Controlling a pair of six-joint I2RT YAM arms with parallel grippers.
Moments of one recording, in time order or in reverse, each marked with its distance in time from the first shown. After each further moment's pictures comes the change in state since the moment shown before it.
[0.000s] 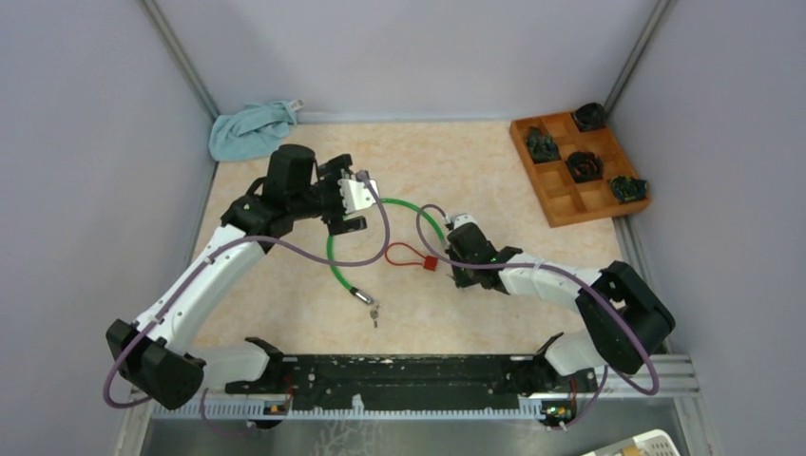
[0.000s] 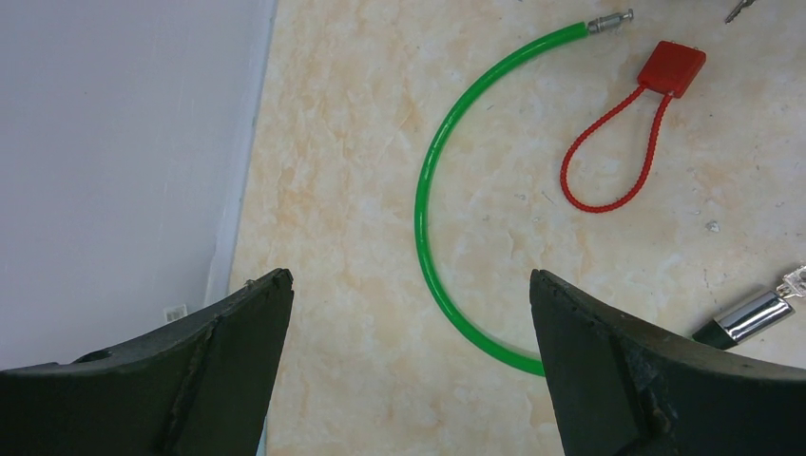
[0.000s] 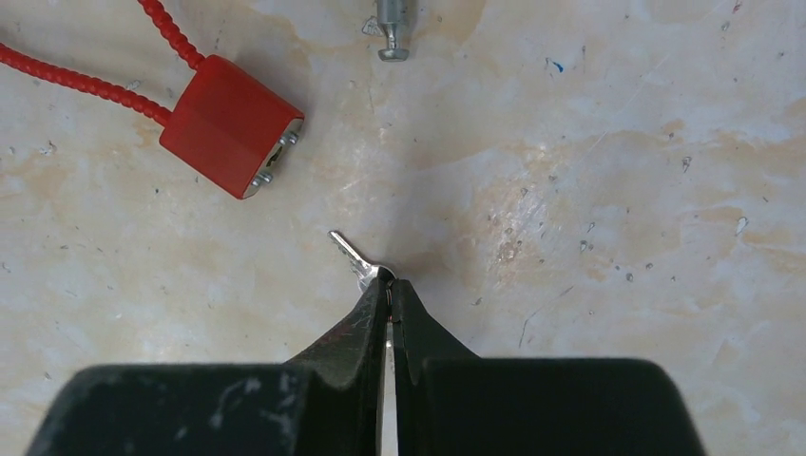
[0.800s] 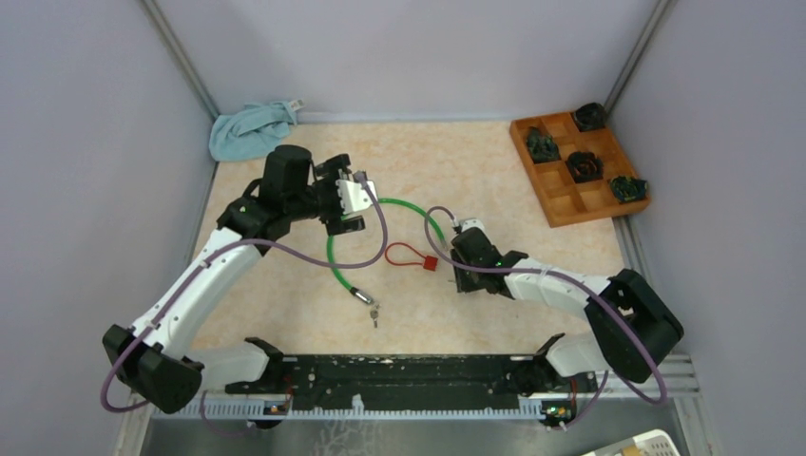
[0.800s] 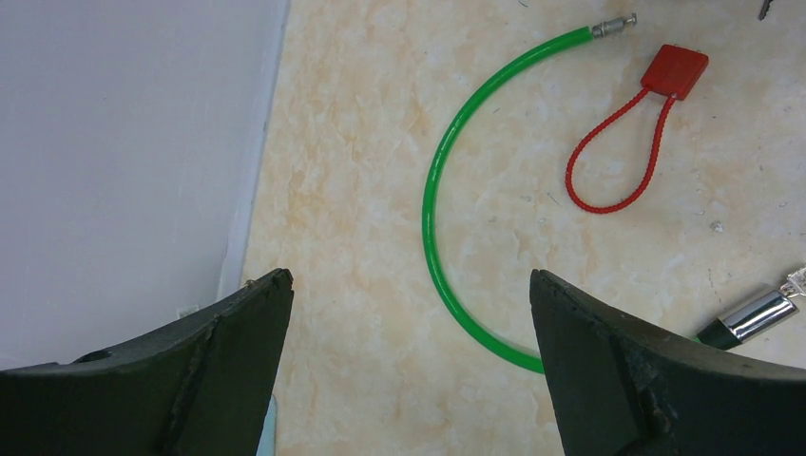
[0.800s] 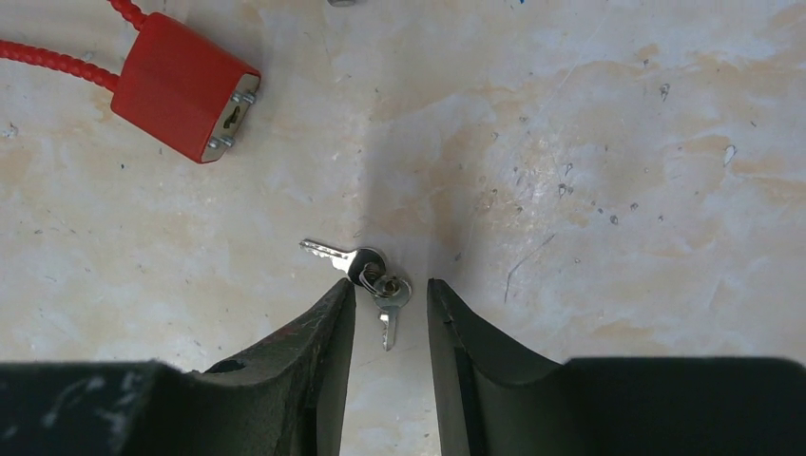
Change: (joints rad) left arm 0.000 -0.021 0.000 -0.002 0.002 0.005; right arm 0.000 -0.062 -0.038 -0.053 0.023 0.080
